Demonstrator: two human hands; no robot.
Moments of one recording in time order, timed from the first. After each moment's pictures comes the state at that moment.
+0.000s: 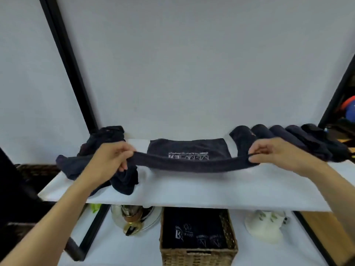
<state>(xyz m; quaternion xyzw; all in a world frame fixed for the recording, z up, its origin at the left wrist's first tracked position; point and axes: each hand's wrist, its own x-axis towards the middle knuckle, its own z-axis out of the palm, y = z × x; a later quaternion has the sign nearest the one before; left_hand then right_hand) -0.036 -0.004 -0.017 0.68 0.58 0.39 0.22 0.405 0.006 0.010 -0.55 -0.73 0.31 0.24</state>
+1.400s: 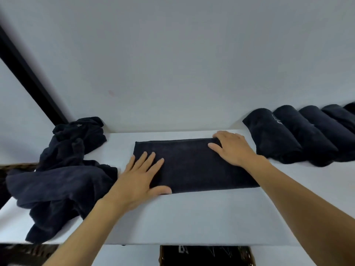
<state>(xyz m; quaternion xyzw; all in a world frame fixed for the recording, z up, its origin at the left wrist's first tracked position) 0.015 0.116 -0.129 0.83 0.56 -0.04 0.04 0.327 0.209 -0.134 -0.64 -0.76 0.08 0.06</state>
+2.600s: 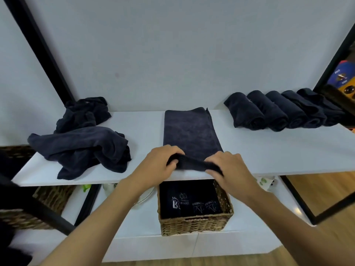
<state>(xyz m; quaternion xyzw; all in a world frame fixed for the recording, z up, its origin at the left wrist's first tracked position) 0.056 0.006 -0.107 0.84 0.46 0.22 0.19 0.294 -0.030 -0.130 -0.56 -0.80 0.02 0.20</state>
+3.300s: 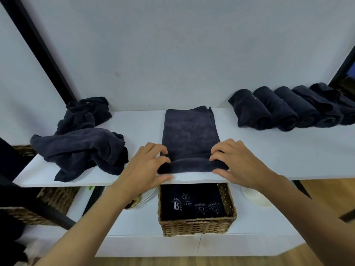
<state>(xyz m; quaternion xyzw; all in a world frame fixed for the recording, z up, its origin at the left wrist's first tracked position) 0.033 0.016 -0.126 0.89 0.43 0.15 -0.06 0.336 0.012 -0.124 -0.45 -0.88 -0.06 0.12</state>
